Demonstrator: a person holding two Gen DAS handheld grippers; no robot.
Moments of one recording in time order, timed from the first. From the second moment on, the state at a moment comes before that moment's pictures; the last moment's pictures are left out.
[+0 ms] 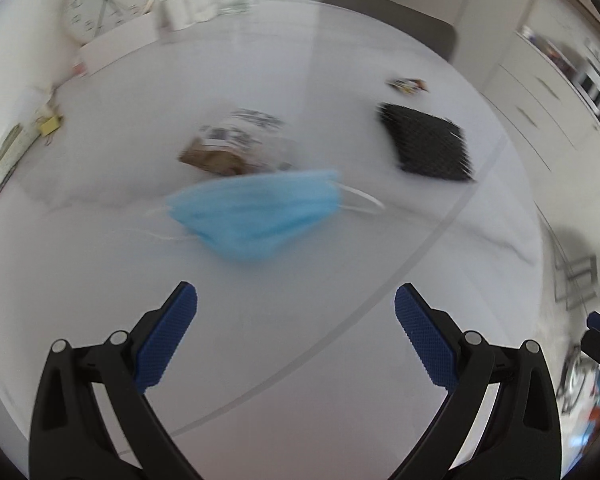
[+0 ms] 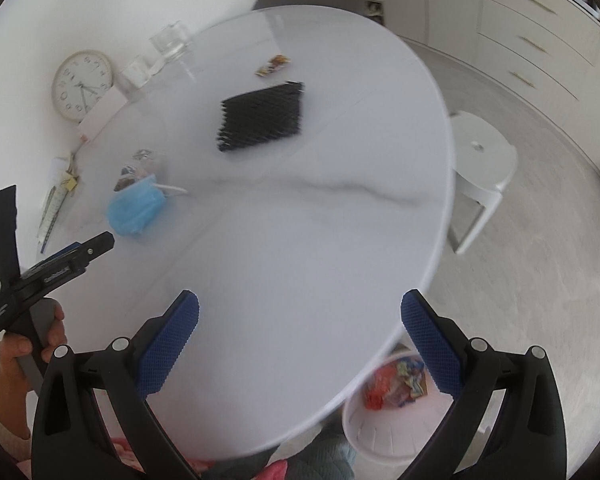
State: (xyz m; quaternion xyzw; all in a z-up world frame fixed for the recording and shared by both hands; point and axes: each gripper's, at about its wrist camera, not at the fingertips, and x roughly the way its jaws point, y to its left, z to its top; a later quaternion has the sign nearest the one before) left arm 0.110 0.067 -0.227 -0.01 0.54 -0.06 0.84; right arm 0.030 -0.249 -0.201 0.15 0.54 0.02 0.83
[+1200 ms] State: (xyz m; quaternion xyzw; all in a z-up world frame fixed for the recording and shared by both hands) left arm 0.199 0.097 -0.294 -0.17 0.59 -0.04 0.79; right arm 0.241 -0.230 -0.263 0.11 0.58 0.07 0.81
